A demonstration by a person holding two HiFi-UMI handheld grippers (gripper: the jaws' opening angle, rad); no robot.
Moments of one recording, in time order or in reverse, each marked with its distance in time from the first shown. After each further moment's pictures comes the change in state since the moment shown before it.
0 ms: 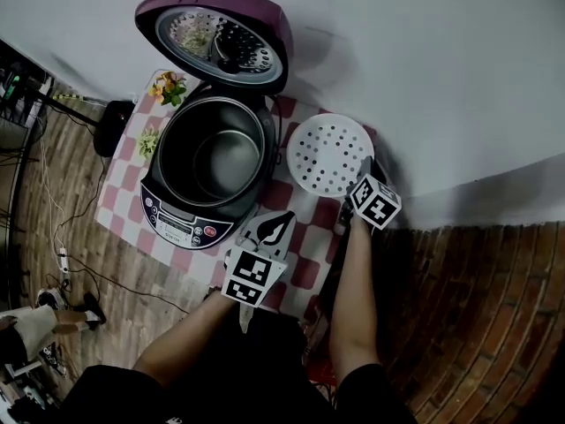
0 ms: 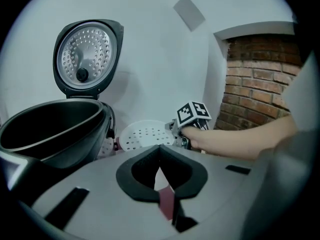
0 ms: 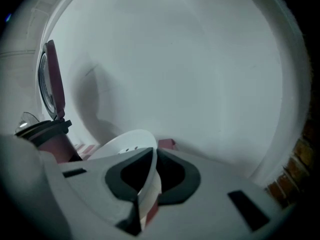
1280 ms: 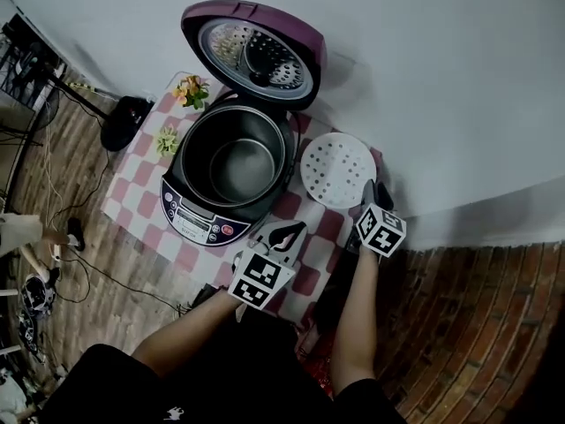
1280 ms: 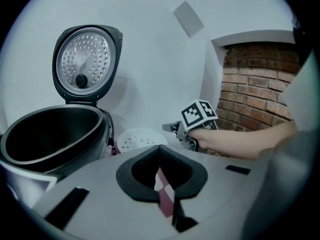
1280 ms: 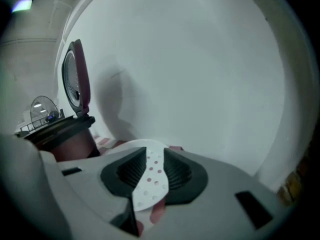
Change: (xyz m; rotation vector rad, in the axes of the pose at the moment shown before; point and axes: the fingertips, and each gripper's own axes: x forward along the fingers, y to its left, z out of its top) left arm -0.017 -0.009 0.016 -0.011 -0.024 -0.046; right arm -0.046 0.027 0.019 -0.187 0.001 0.090
